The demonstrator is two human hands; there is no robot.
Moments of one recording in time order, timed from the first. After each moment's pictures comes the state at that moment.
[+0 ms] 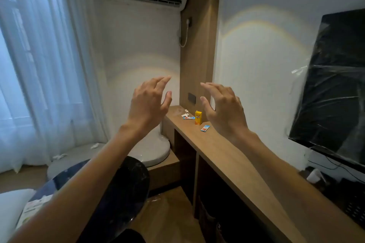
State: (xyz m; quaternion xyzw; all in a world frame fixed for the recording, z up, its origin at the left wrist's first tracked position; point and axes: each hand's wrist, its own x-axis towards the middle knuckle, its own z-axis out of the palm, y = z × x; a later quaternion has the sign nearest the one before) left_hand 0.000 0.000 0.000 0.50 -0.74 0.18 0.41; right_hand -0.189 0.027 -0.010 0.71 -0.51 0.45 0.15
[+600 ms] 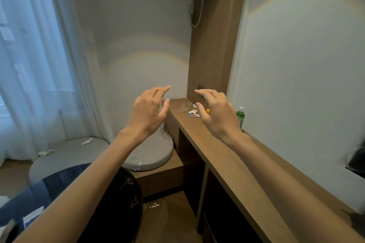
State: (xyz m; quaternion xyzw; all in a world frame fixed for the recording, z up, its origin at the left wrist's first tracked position) left_hand 0.010 -0.267 -0.069 0.53 -0.74 0.13 0.38; right_hand -0.181 -0.261 -0.066 0.75 -0.53 0.39 0.08
